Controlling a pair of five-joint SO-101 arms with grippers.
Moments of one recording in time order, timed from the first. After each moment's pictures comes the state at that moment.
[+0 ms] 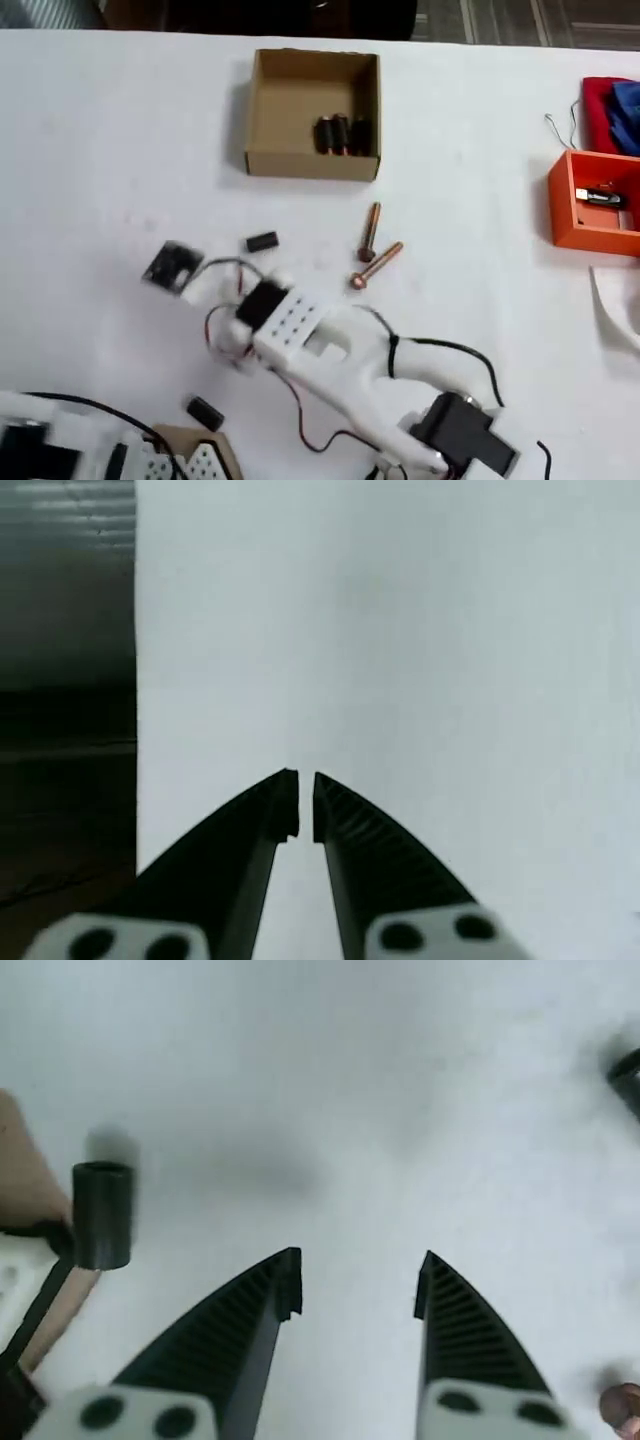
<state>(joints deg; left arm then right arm) -89.4 -8.7 0.7 69.6 8.4 -60.7 -7.6 30.5 63.6 10.2</state>
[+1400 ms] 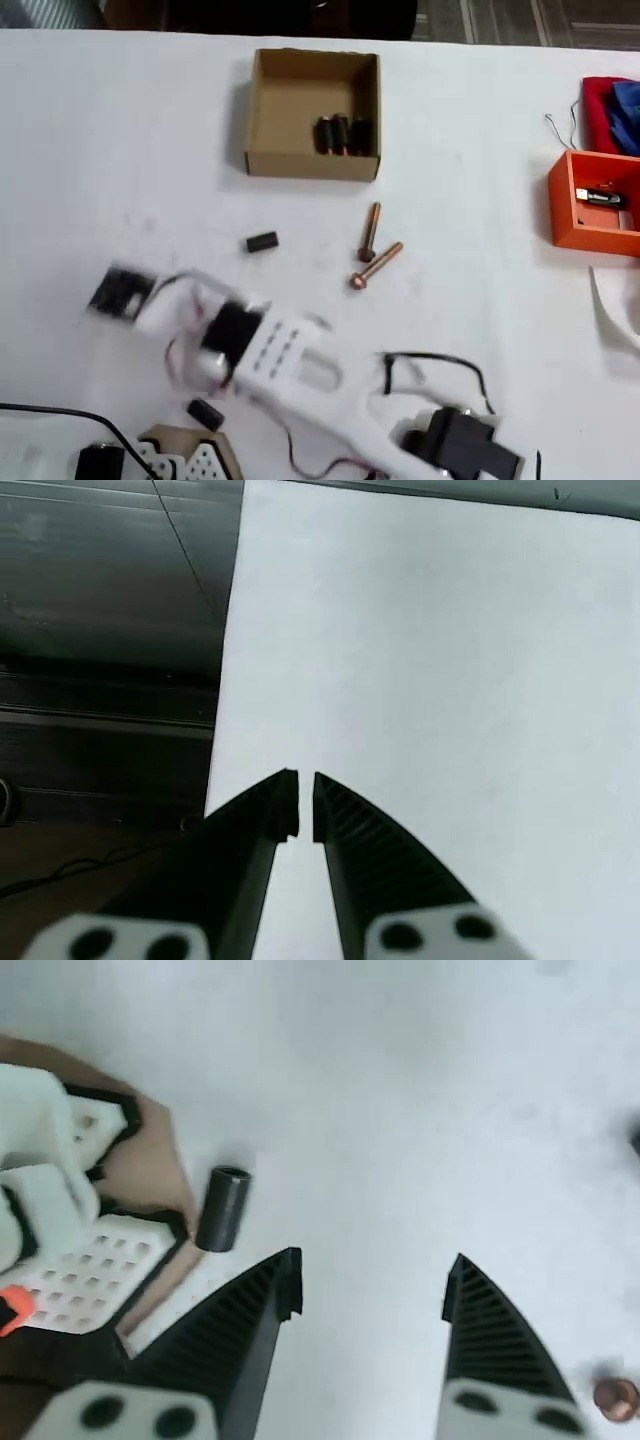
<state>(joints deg) -96.1 14.3 -41.1 89.7 8.7 -65.6 -9.5 17.0 77.3 7.3</state>
